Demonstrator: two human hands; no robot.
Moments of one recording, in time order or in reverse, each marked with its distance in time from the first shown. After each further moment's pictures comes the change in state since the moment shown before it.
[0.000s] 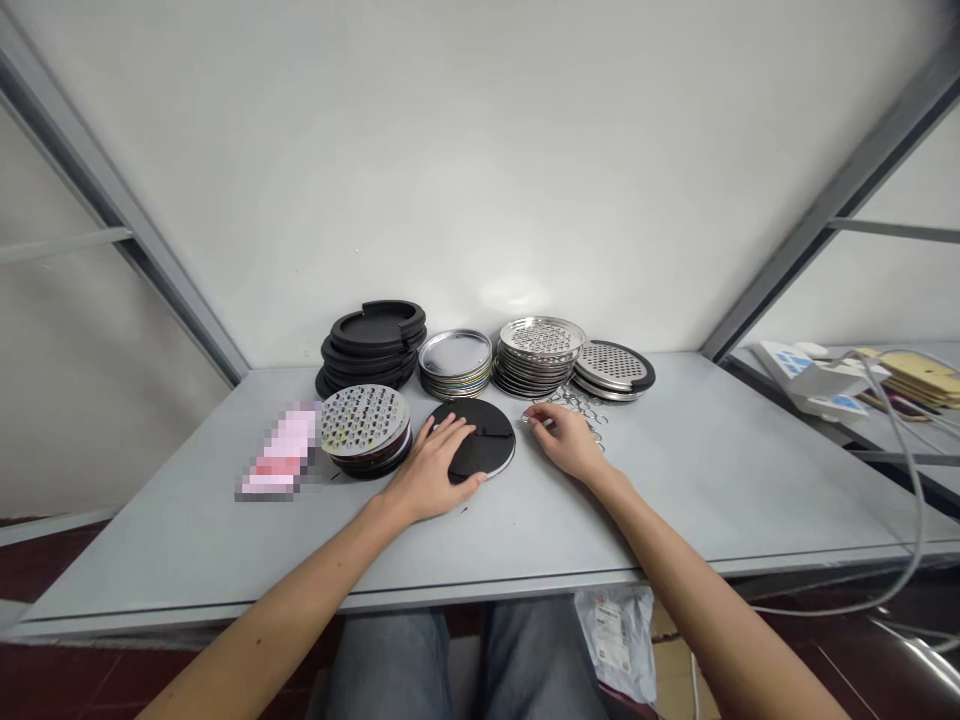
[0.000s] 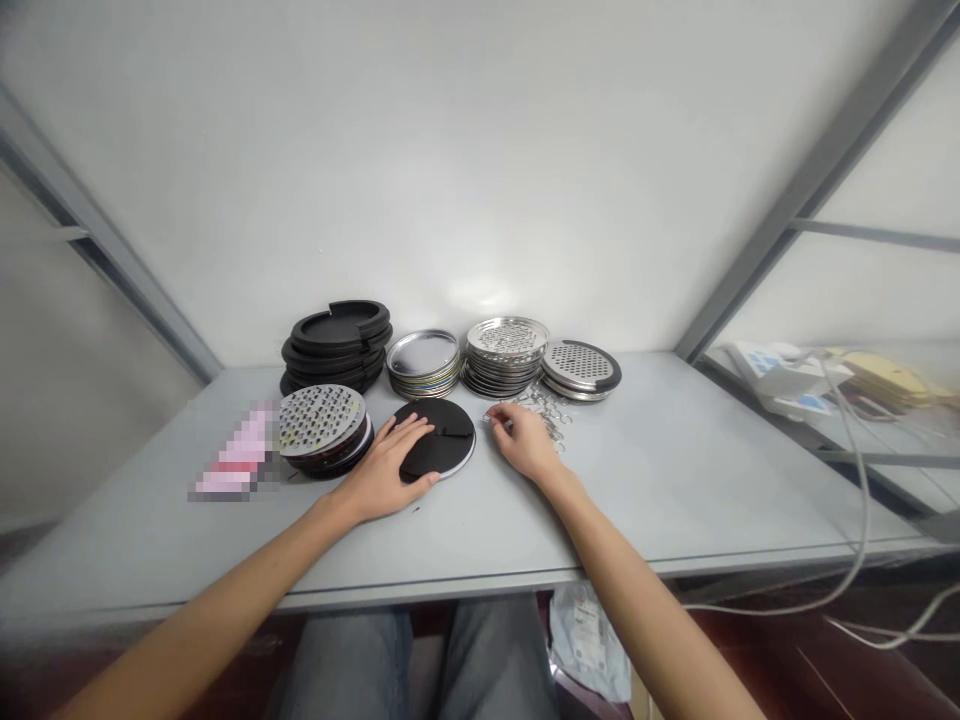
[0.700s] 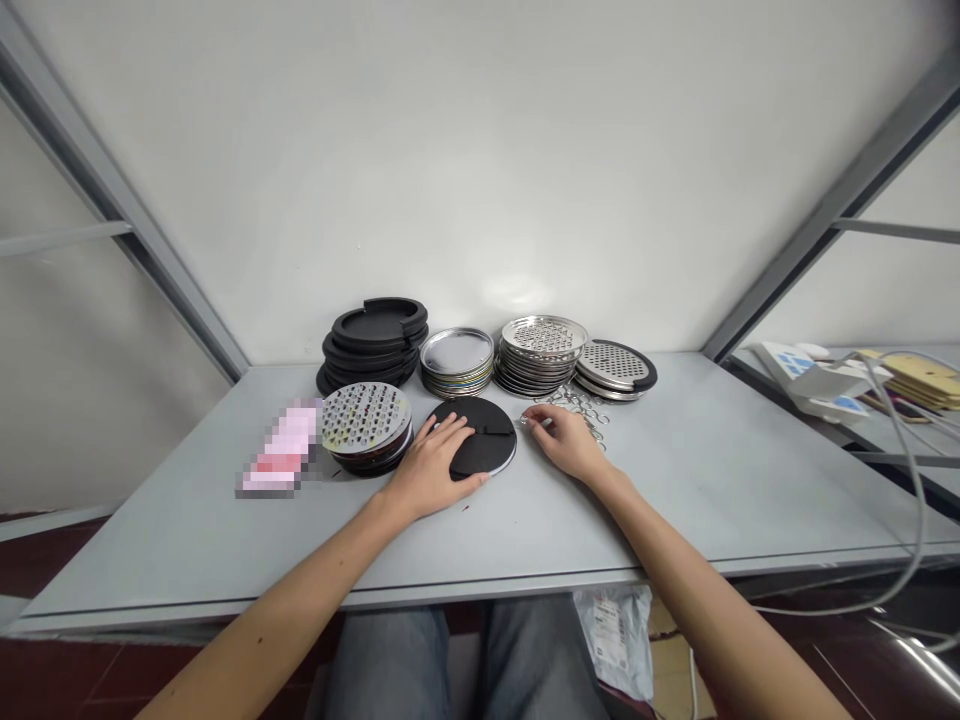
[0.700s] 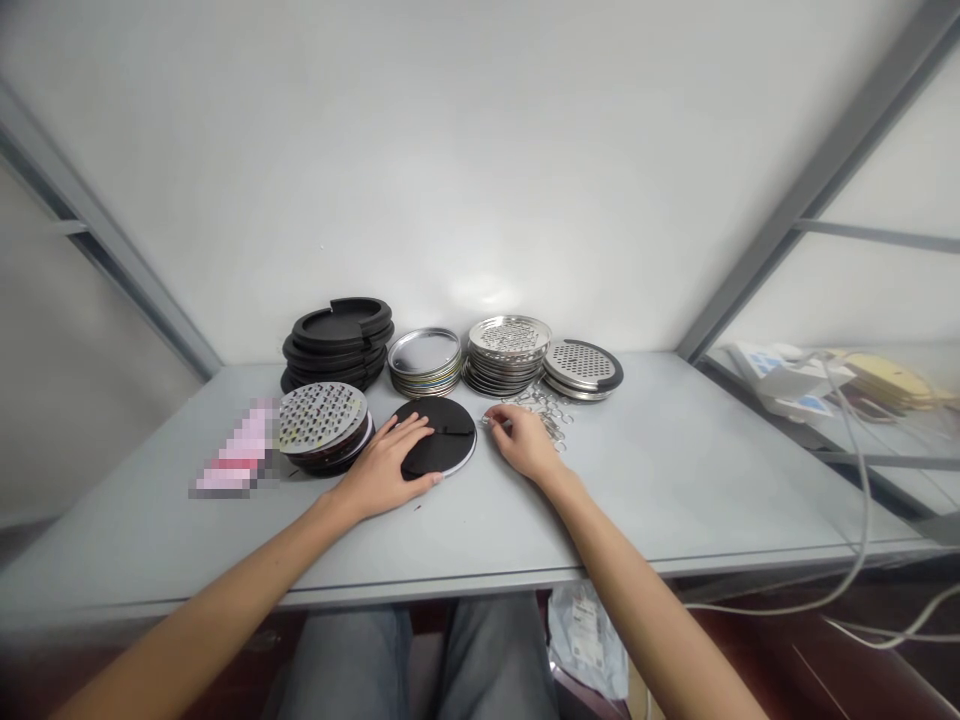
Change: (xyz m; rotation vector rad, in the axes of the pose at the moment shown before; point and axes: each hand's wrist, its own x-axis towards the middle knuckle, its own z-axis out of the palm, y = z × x) left_hand 0.001 0.001 -0.002 0.056 -0.003 -0.019; right_hand -0.001 -0.004 -0.001 -0.012 -0.034 -0.025
